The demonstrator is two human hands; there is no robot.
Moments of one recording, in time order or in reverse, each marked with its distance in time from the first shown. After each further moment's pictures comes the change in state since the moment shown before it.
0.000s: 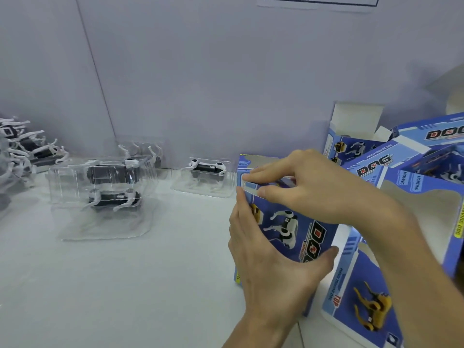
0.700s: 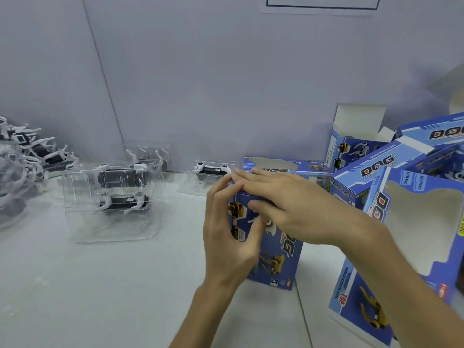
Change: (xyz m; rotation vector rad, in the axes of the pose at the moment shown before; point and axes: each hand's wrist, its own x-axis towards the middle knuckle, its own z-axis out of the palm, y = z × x) left_hand 0.053 -0.035 -0.046 -0.112 0.068 0.385; right_hand 0.003 -0.004 0.030 -0.308 -0.113 -0.131
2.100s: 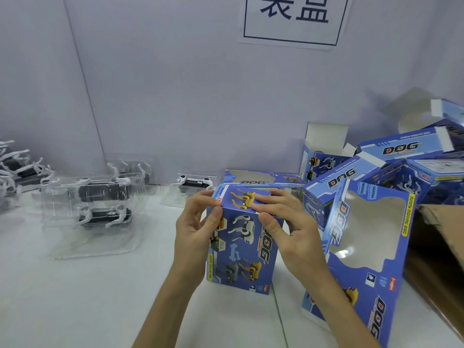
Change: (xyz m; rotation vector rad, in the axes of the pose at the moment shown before) left_hand 0.020 0.008 -0.018 -0.619 -0.078 -0.537; right_hand -0.032 0.019 0.070 0.757 0.896 0.028
